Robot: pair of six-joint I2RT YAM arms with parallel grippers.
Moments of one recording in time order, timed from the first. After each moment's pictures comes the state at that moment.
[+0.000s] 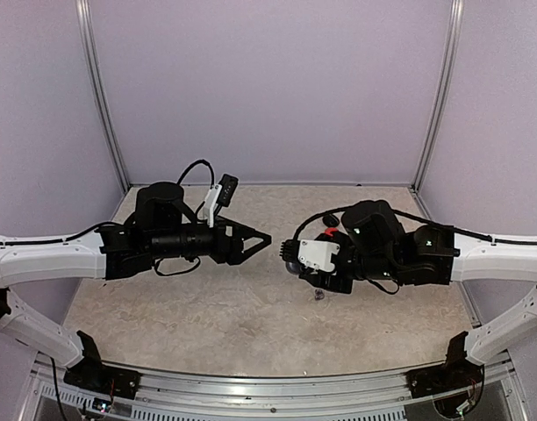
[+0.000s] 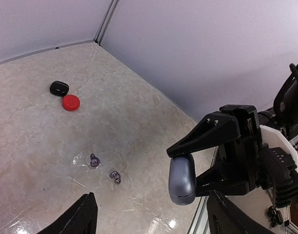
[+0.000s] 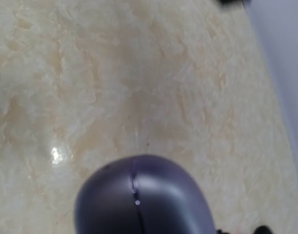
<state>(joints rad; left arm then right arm) -0.91 1.31 0.88 0.19 0.24 -0.42 1.09 1.28 0.98 -0.32 0.17 -0.58</state>
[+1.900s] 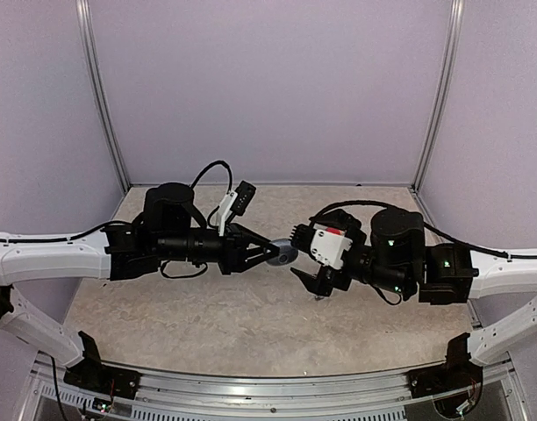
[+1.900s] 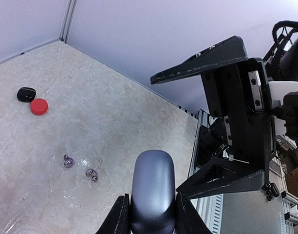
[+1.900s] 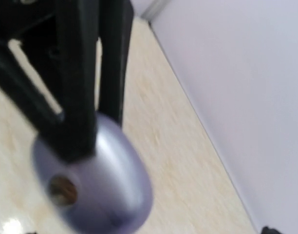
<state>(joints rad) -0.97 1.36 0.94 0.15 0.36 -0.33 1.22 1.18 0.88 -0.02 0.38 -0.58</state>
